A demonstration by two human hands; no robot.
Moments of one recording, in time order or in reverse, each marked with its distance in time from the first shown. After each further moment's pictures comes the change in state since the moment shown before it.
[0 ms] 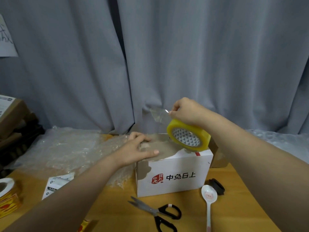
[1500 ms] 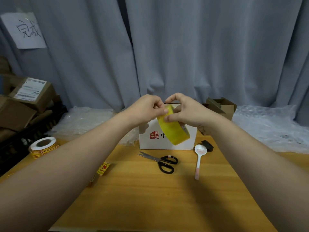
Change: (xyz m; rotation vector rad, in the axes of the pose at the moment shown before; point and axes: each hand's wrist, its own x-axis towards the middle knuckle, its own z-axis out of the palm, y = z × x) left_hand -0.110 0.133 -0.006 0.165 0.177 0.149; right_hand -0.158 -0.015 0.013 0.614 -0.199 -0.082
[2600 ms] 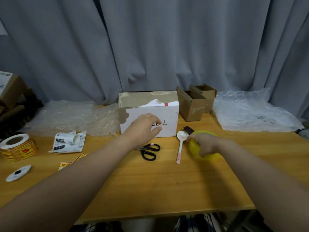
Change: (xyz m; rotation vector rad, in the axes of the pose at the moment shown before) left_hand -0.013 -0.027 0.108 0.236 -0.115 0.078; right_hand -0.052 0.169 -0.023 -0.690 -0.342 0.478
